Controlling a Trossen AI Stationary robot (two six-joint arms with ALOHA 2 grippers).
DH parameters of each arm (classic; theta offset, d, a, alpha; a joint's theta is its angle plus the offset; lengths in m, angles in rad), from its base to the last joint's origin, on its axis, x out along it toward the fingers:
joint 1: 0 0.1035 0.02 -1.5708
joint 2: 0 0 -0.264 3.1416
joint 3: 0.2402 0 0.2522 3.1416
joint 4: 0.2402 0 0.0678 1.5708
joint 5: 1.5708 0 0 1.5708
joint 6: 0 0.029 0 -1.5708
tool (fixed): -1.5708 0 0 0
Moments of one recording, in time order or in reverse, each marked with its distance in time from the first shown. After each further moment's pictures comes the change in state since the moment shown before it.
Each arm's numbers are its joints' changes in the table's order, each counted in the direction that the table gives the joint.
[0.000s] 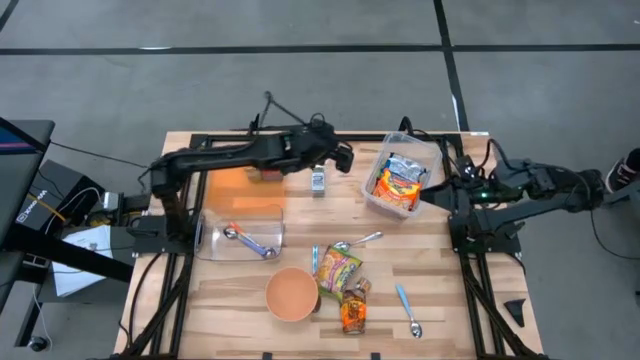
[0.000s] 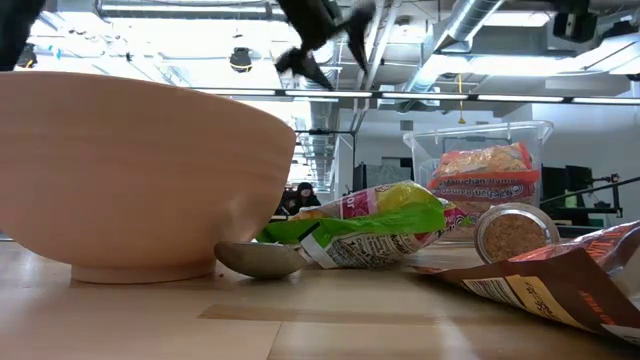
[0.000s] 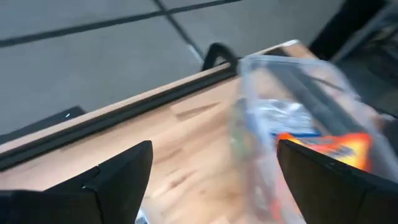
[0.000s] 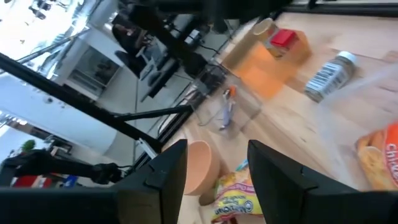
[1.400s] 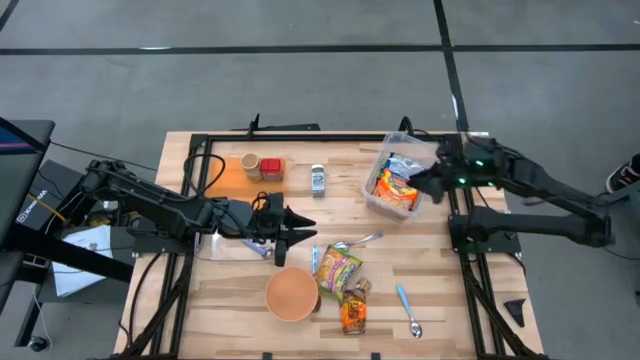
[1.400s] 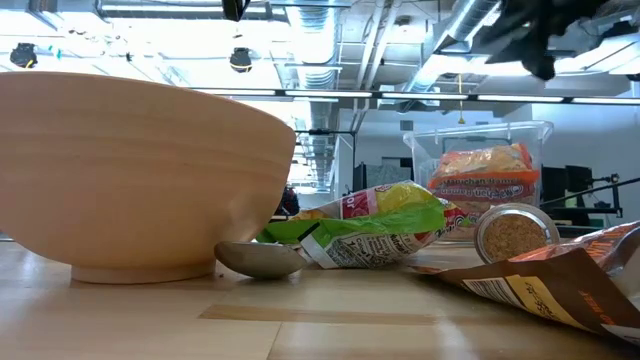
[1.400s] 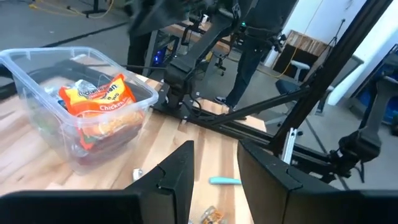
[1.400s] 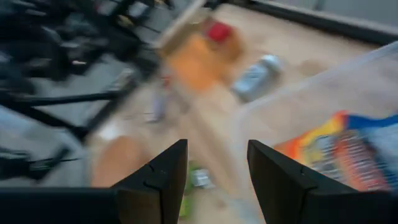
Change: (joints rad) left arm -0.496 -0.567 -0.807 -0.755 -0.147 0.248; right arm -0.546 0.148 0.000 0.068 0.401 -0.334
